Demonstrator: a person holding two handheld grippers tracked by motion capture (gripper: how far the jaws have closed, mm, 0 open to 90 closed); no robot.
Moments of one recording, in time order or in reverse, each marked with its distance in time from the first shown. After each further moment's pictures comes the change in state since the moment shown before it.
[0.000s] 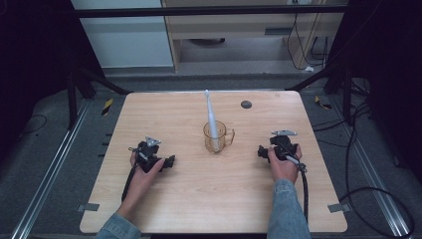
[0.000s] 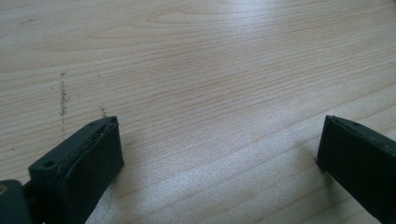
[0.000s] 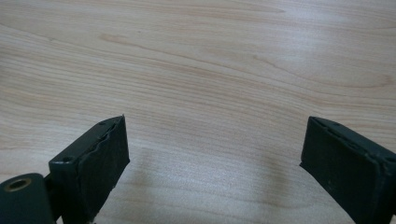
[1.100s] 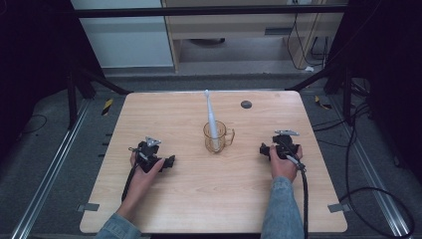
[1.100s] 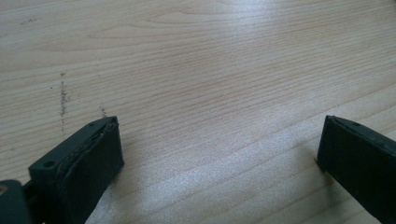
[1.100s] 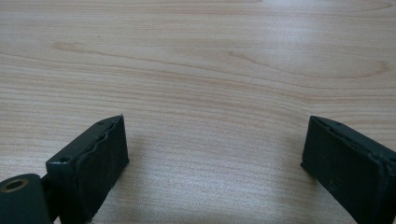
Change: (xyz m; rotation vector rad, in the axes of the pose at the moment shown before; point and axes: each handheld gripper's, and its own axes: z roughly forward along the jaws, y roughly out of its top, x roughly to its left) left arm 0.000 0.000 0.000 0.000 0.000 0.000; right arm -0.010 -0.004 0.018 -0.010 -0.037 0.080
